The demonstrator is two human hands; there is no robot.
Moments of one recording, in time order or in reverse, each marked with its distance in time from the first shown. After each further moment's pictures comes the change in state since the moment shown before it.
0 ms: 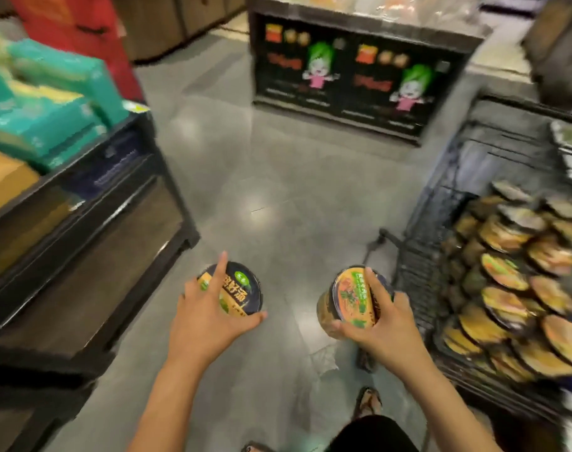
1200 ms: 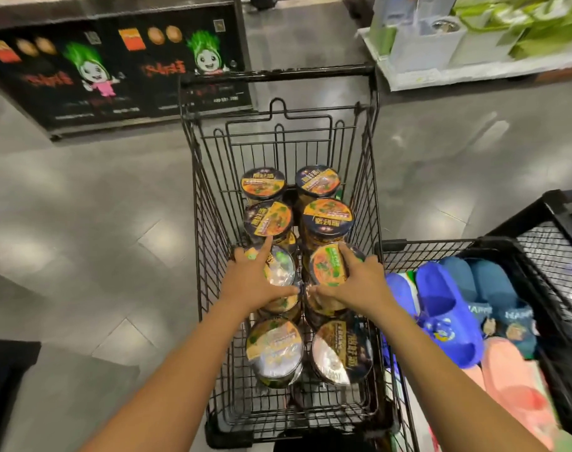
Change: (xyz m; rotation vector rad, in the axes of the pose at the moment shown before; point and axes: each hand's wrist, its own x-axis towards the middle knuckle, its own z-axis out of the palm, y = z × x) left_hand 0.077 0.508 0.413 0.541 -0.520 0.515; right_hand 0.170 0.389 -0.340 -0.132 0.107 0.463
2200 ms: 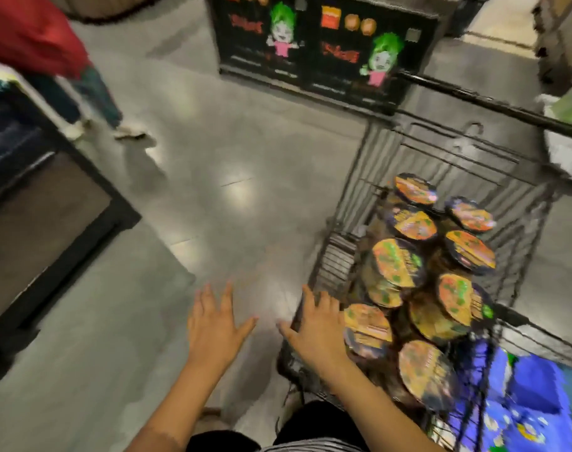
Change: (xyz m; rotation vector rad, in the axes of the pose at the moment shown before) left_hand -0.214 -0.198 0.095 -0.214 0.299 -0.593; right_hand -0.145 -0.156 0.168 -0.458 -0.225 -0.540
